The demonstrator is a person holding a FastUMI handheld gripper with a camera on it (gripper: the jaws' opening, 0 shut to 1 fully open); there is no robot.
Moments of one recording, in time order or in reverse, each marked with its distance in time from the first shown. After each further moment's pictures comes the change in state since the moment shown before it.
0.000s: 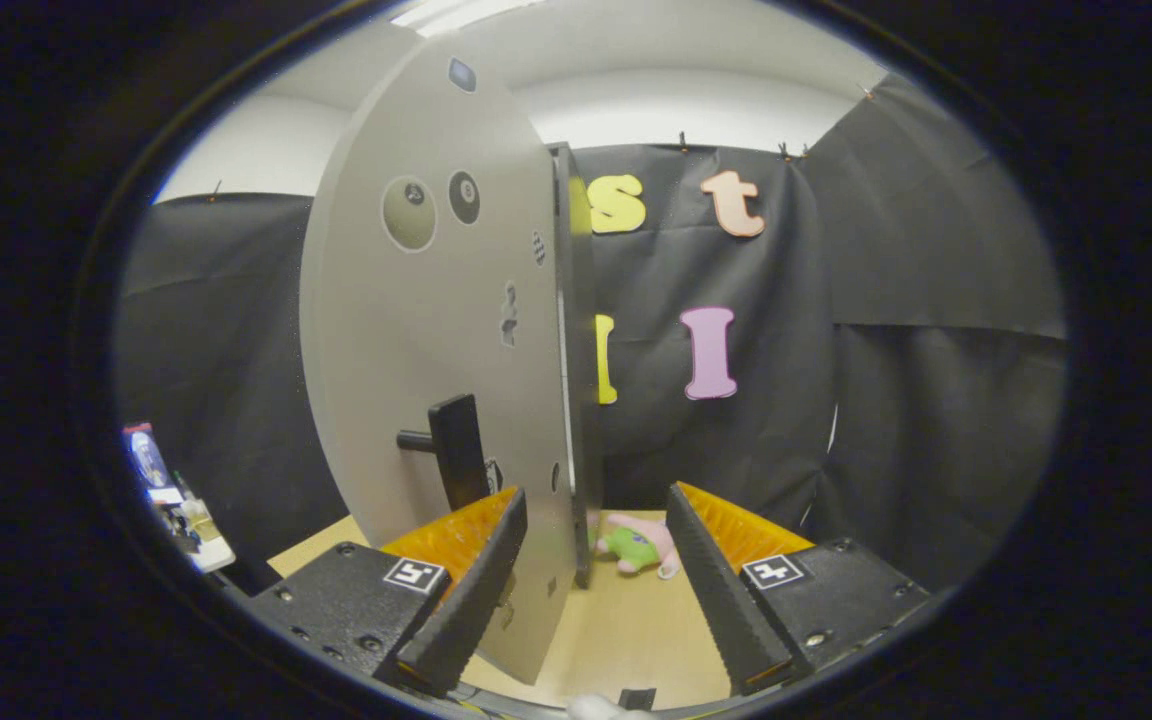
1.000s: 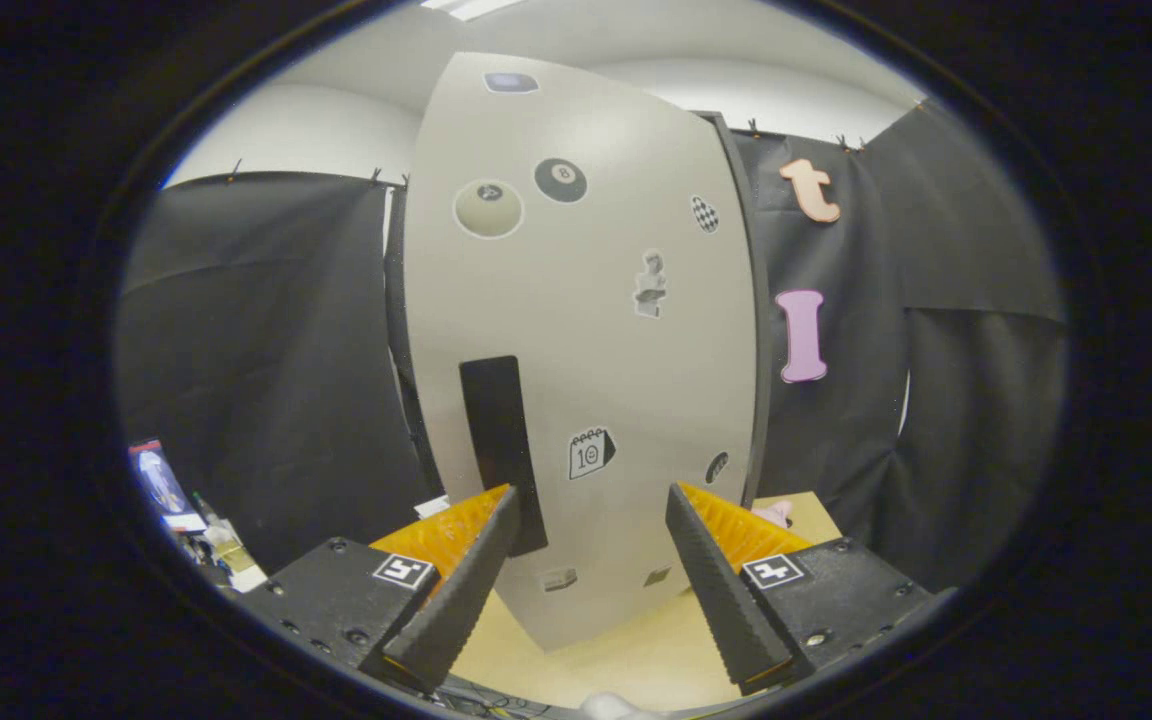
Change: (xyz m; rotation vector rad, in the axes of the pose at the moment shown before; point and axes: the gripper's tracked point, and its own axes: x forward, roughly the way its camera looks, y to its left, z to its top) arm 0.067 0.228 -0.011 0.017 0.015 0.058
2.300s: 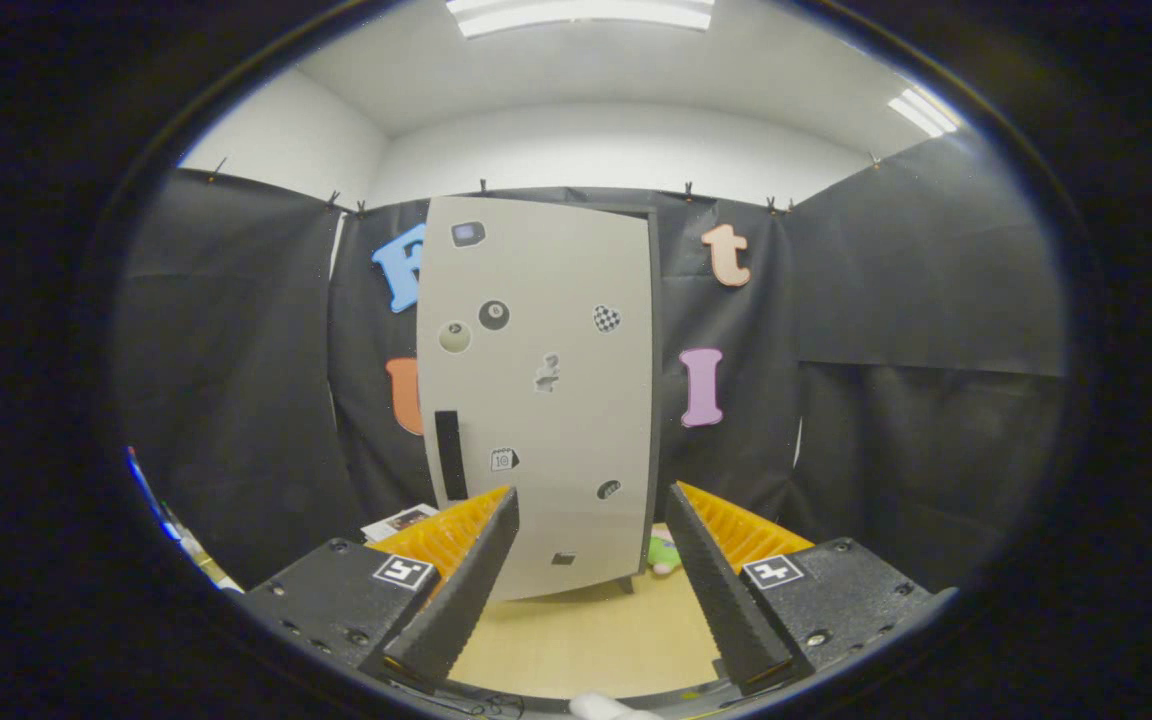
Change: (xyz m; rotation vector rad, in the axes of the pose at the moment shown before) arm -0.133 -0.022 0.047 -0.024 -0.109 -0.269
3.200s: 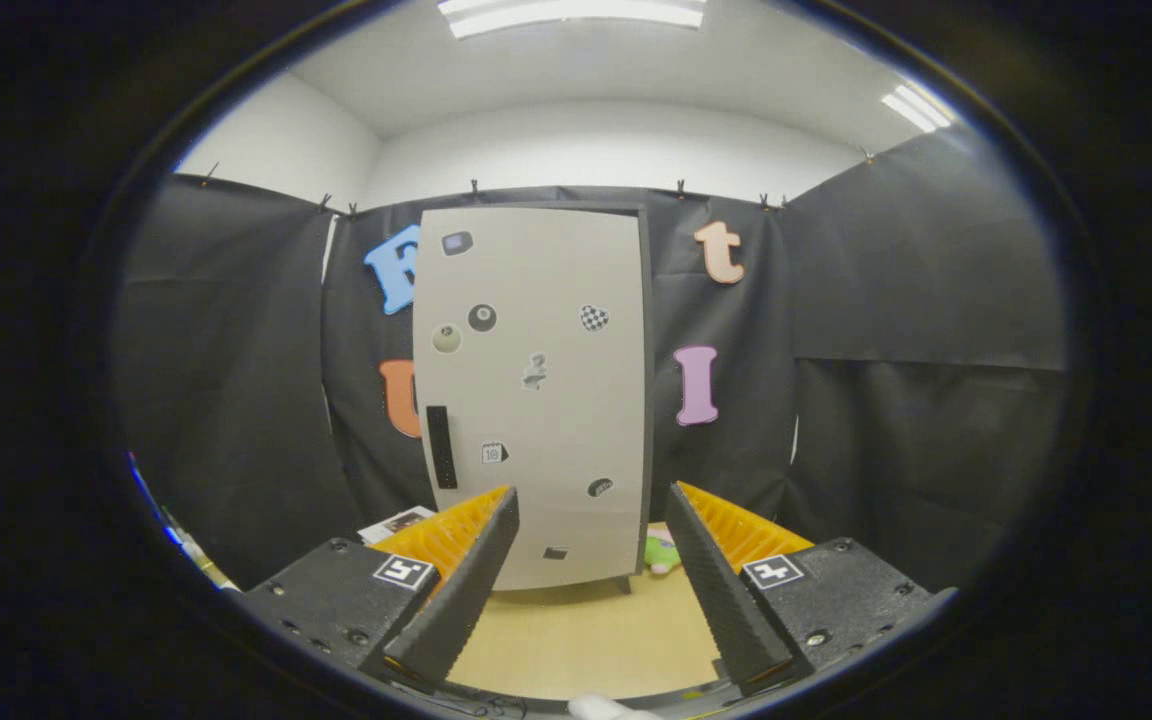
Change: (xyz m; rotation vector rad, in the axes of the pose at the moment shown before) arm 0.001 -0.006 0.006 0.020 -0.004 -0.002
